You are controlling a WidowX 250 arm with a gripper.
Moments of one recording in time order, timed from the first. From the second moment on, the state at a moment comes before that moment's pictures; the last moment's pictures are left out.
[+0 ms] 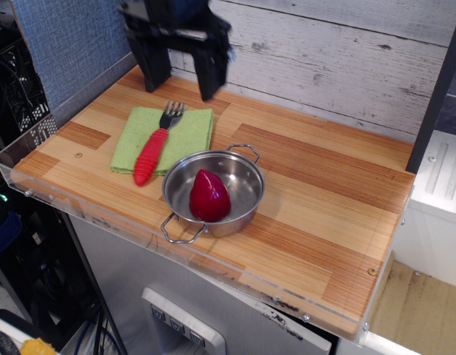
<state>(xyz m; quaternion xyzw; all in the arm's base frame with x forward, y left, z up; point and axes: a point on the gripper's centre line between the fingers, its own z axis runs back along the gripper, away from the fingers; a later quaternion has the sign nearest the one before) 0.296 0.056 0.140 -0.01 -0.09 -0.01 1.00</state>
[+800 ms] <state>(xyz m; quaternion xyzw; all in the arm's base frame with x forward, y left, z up) 0.297 0.053 0.152 -0.02 -0.03 -0.05 1.00</state>
